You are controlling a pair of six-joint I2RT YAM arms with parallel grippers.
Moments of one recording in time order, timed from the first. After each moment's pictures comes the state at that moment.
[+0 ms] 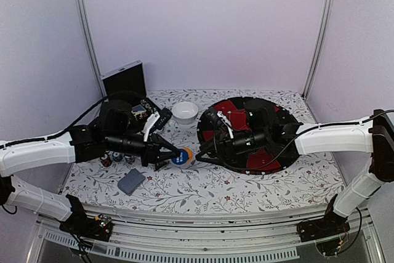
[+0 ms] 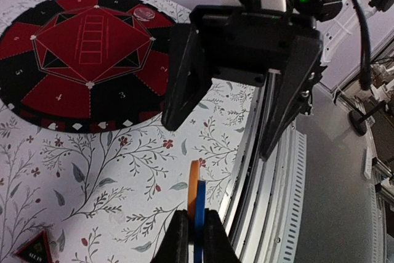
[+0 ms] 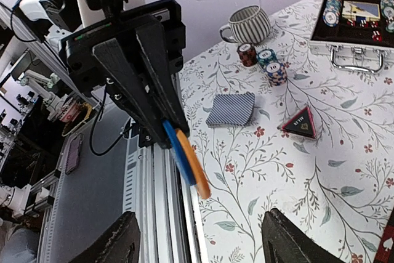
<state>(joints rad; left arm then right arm) -0.82 1.18 0.78 -0.13 0.47 -0.15 0.90 1.56 0.96 0.18 -0.66 0.28</state>
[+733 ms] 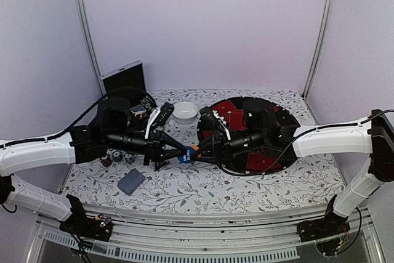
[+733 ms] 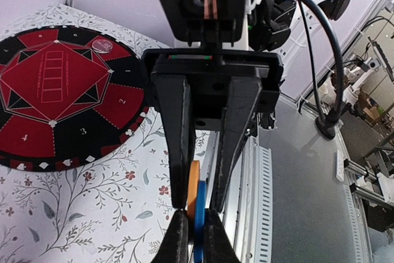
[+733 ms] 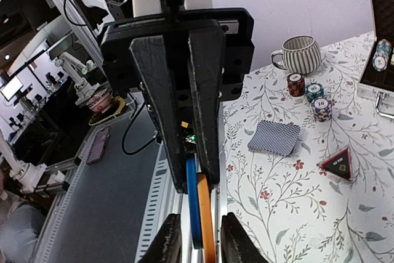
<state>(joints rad) -0.87 1.17 0.80 0.02 0.59 -0.21 0.95 1.57 0.96 0.35 -0.78 0.26</state>
